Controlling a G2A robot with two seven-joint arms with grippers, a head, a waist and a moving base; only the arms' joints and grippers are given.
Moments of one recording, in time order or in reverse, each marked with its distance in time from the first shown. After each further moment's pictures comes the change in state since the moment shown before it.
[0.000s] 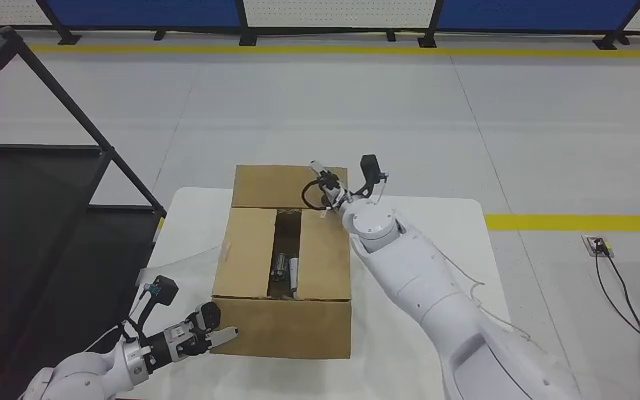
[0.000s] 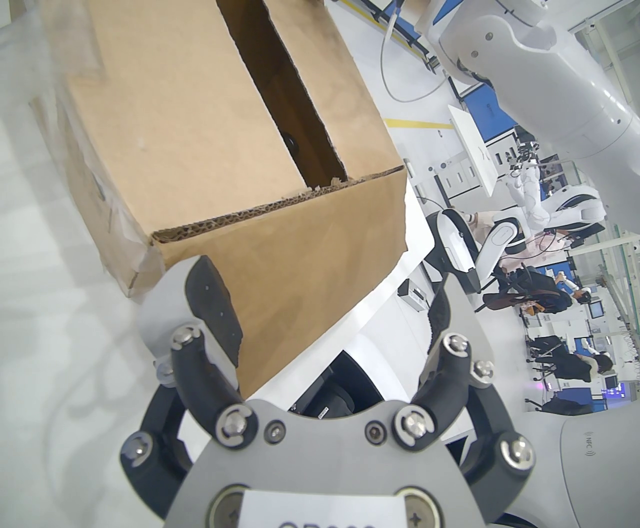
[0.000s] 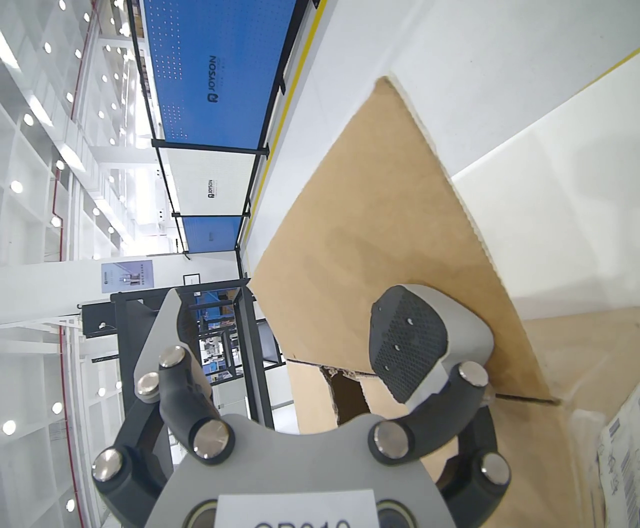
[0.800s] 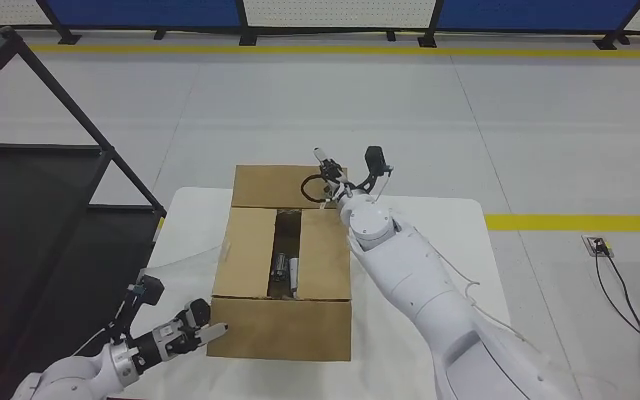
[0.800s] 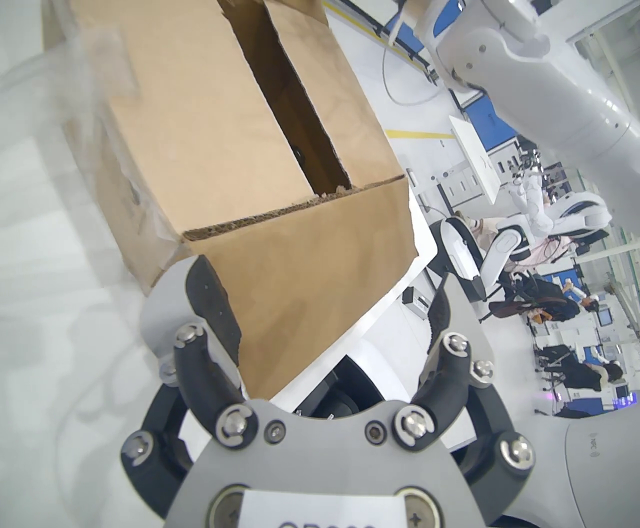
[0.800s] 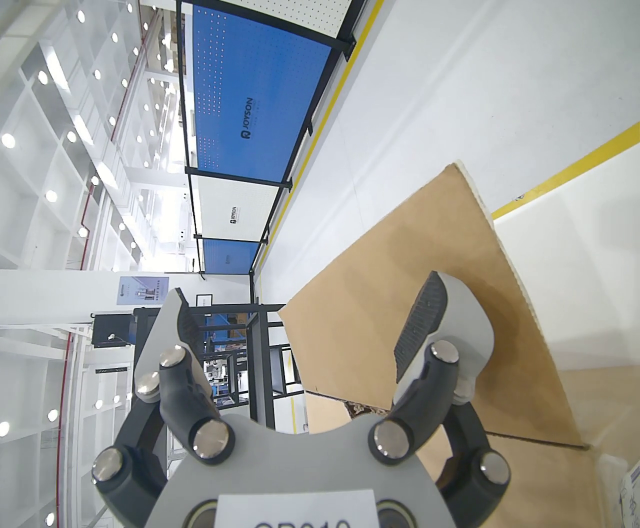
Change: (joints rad) left arm 0.029 0.016 -0.050 0.005 -0.025 0.005 0.078; right arm 0.022 -0.041 0.061 0.064 -0.071 -0.097 -0.107
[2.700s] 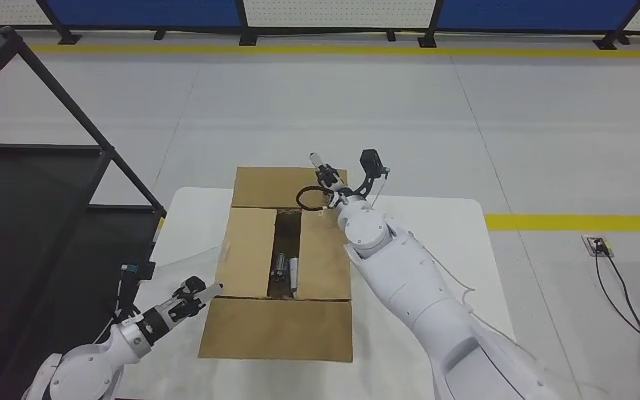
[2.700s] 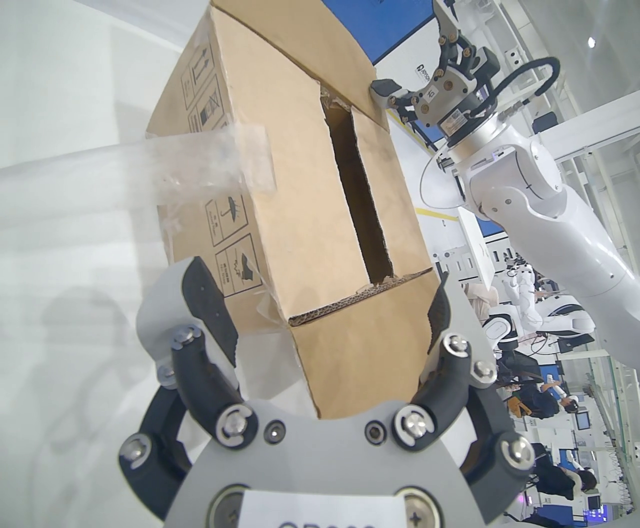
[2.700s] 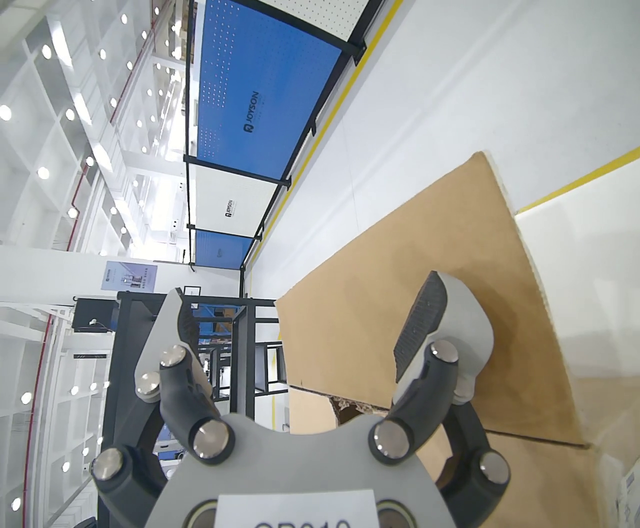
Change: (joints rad) left arm -0.123 0.001 0.107 0.122 0.001 0.154 0.166; right arm -0.045 0.006 0.049 -0.050 -0.174 -0.006 -0.051
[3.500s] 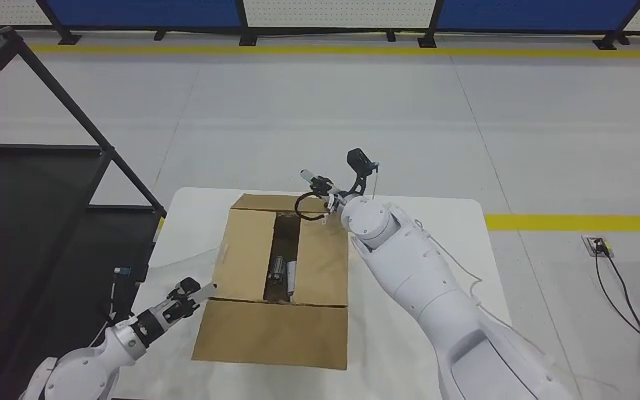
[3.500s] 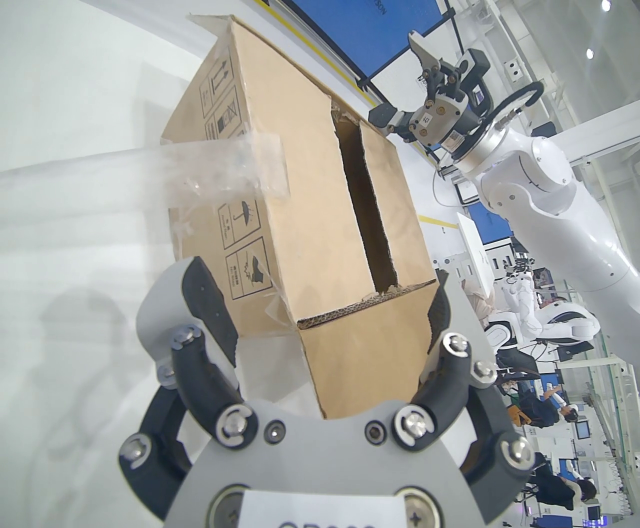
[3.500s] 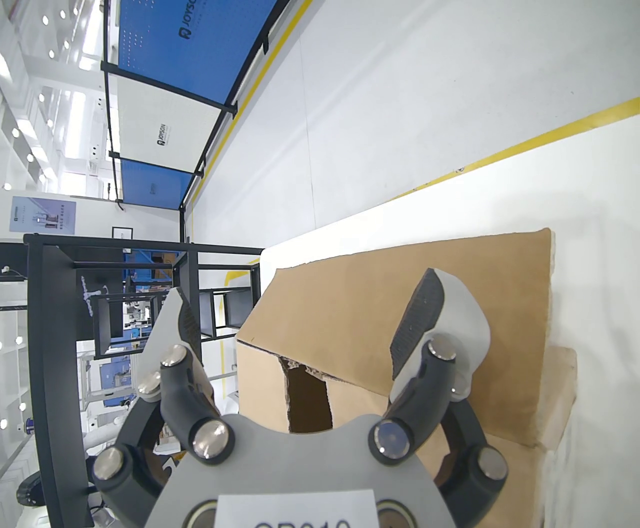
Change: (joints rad) left arm 0.009 0.010 -0.010 0.020 -0.014 -0.013 0.021; right arm 0.038 0.014 0.013 0.021 -0.155 0.119 0.282
